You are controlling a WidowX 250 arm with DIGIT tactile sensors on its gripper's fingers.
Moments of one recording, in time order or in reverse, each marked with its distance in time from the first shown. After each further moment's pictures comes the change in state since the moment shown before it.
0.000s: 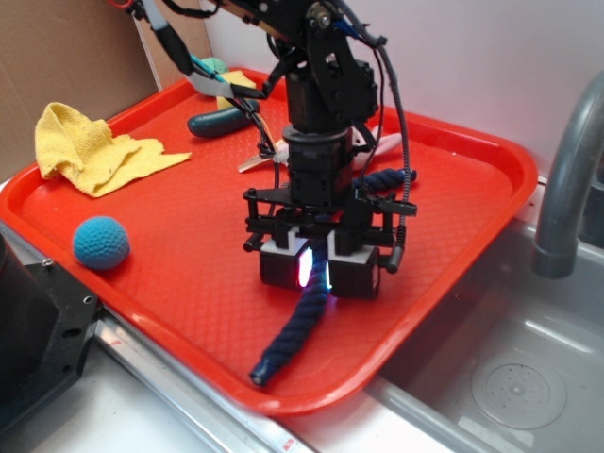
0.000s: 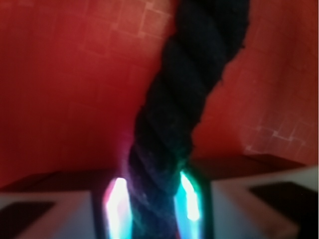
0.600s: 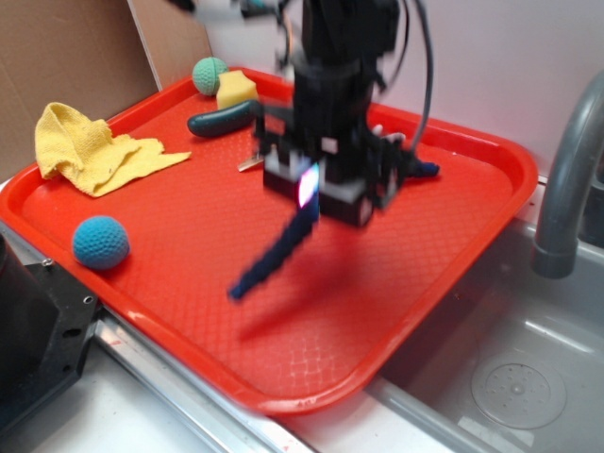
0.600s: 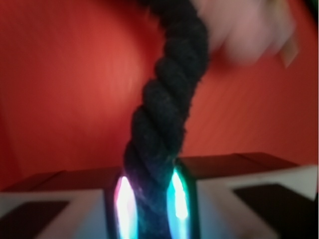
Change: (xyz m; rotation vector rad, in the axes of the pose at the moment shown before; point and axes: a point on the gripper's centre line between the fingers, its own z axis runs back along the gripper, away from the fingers) arm 0.020 0.006 0.087 0.198 -0.267 -0.284
